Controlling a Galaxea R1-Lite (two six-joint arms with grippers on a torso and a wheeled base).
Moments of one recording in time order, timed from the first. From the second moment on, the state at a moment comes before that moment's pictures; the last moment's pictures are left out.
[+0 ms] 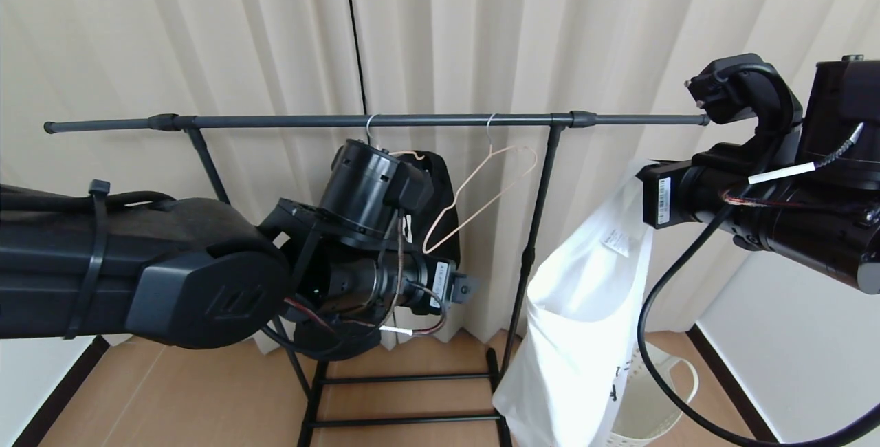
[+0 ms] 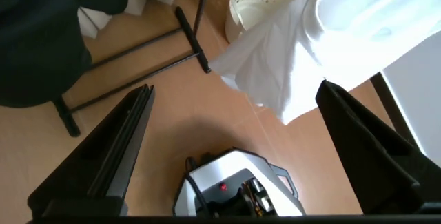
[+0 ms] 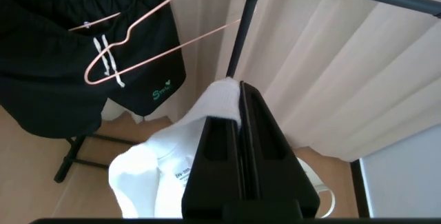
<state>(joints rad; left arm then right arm) -0.74 1.83 -1.19 0.02 0.12 -0.23 0.53 1.51 -0.96 -0.31 -0.39 -0.03</state>
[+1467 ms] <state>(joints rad) -0.61 1.98 -1.15 -0.36 0.13 0.08 0.52 1.41 -0.86 -0.31 -0.39 -0.18</state>
